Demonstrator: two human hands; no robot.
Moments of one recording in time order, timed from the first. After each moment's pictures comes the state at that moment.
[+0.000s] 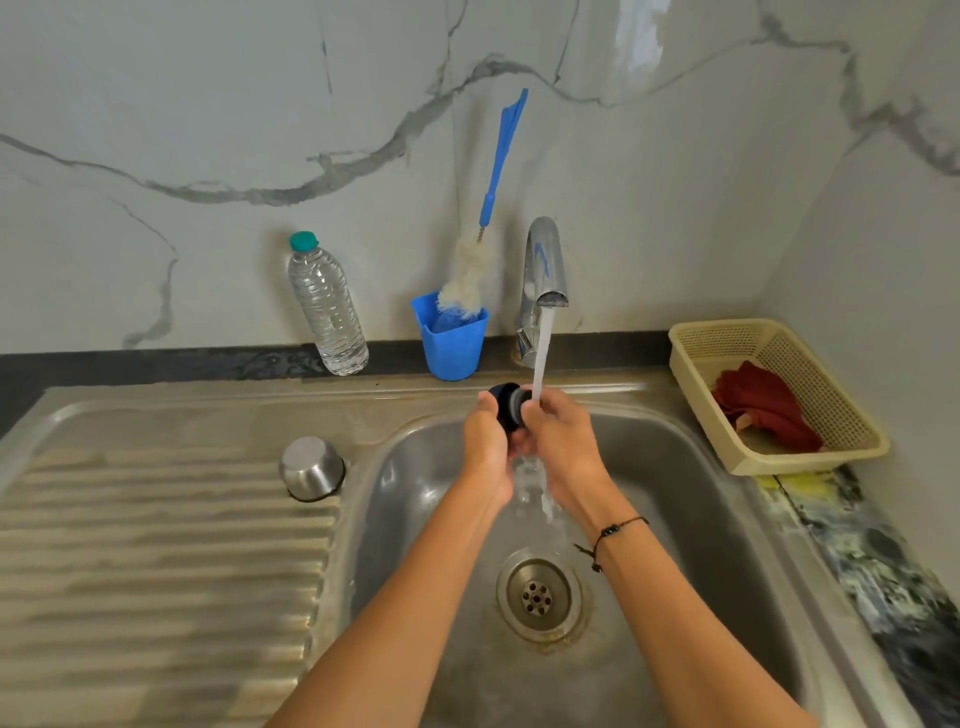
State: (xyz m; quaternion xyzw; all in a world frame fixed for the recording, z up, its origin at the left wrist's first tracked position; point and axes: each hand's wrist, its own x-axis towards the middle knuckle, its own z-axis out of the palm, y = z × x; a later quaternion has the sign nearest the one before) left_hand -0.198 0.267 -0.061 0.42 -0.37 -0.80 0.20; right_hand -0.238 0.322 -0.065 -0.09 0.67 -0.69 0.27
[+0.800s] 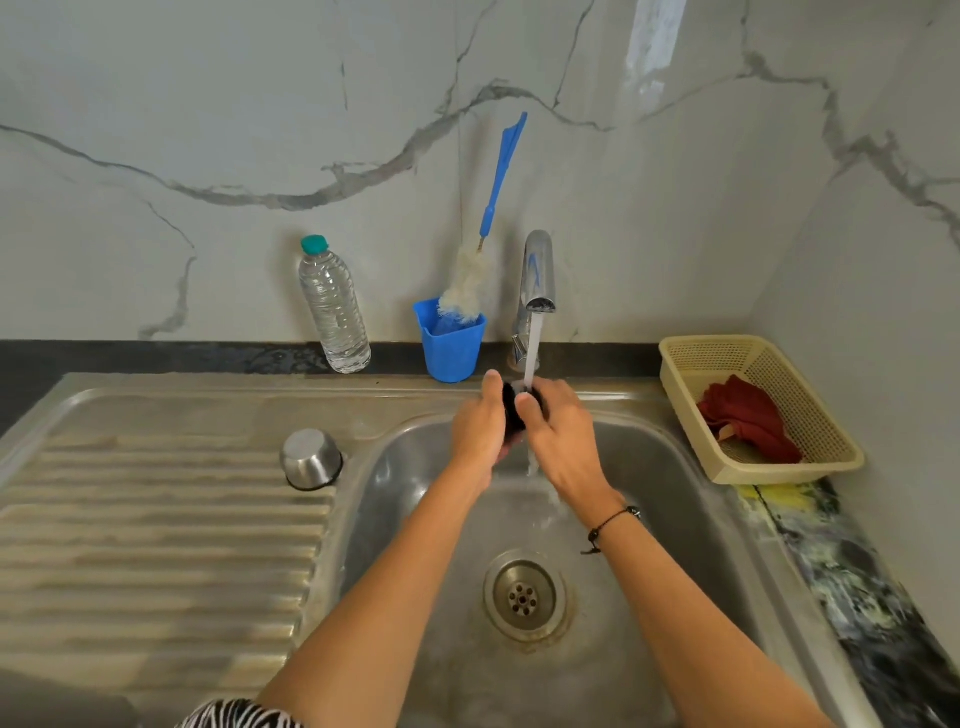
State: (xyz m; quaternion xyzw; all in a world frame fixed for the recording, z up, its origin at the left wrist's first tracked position) left_hand -0.194 0.270 -0.041 0.41 -0.59 -0.68 0.19; right_hand -0.248 0.340 -0.062 -0.36 0.79 -0.49 0.03
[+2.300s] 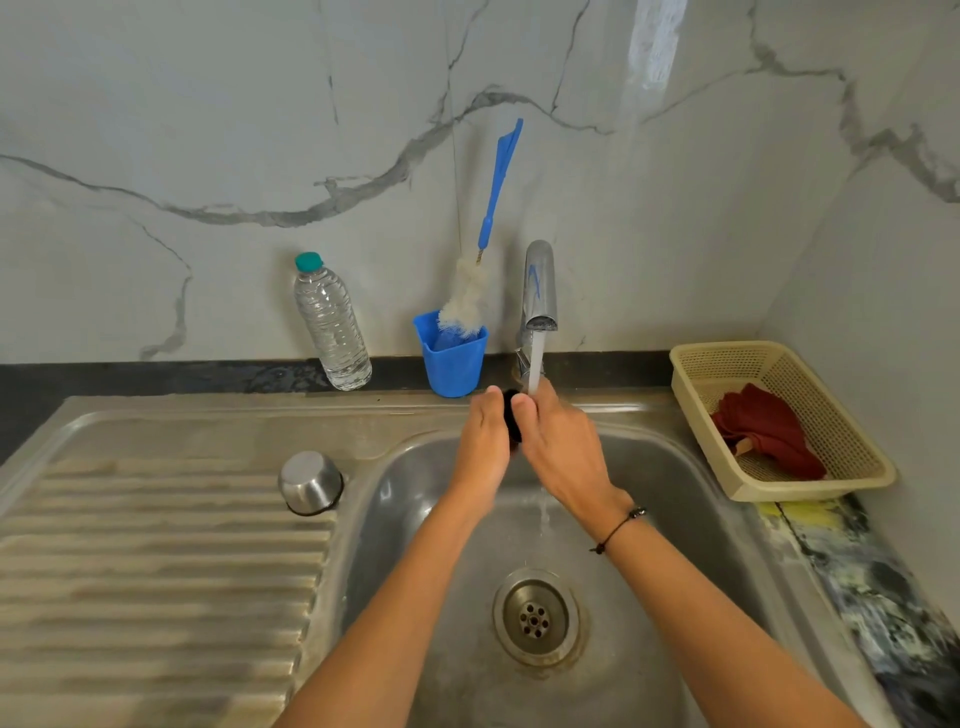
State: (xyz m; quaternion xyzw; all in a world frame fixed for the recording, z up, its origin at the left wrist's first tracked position) left_hand -0.204 0.257 -0.062 0.33 -0.62 -0.67 0.23; right_hand -0.259 0.326 -0.057 -0.41 0.82 -0.39 0.00
